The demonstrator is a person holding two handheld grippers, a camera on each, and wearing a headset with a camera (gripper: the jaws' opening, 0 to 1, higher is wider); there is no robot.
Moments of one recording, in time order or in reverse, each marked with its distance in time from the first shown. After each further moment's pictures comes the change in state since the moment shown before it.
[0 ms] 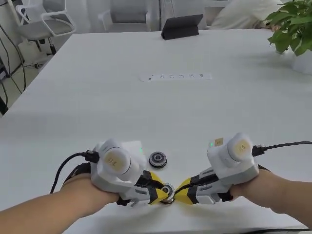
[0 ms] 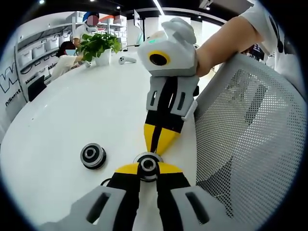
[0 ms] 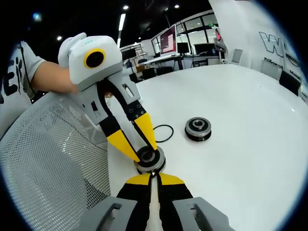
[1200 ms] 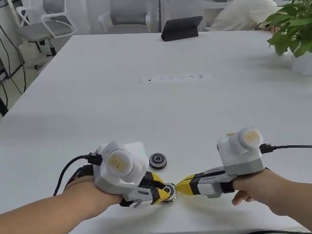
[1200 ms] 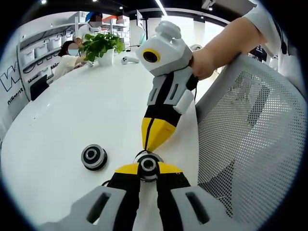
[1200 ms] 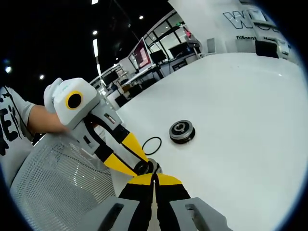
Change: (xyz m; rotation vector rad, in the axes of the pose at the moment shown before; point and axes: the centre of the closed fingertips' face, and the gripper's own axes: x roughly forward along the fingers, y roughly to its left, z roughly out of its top) left arm 0.003 0.001 0.001 -0.013 -0.004 0.026; right arm -0.010 -0.010 0.014 0.296 -0.137 0.007
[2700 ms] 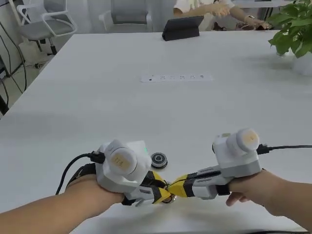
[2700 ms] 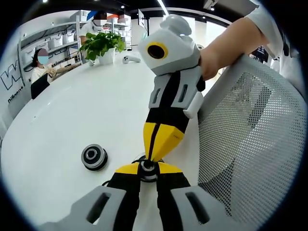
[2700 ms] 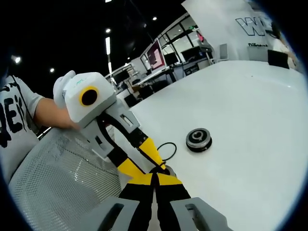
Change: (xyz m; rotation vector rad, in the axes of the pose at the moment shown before) left arm 0.000 0.001 0.000 -0.010 0.006 0.004; right arm 0.007 0.021 0.006 -0.087 -0.009 0.065
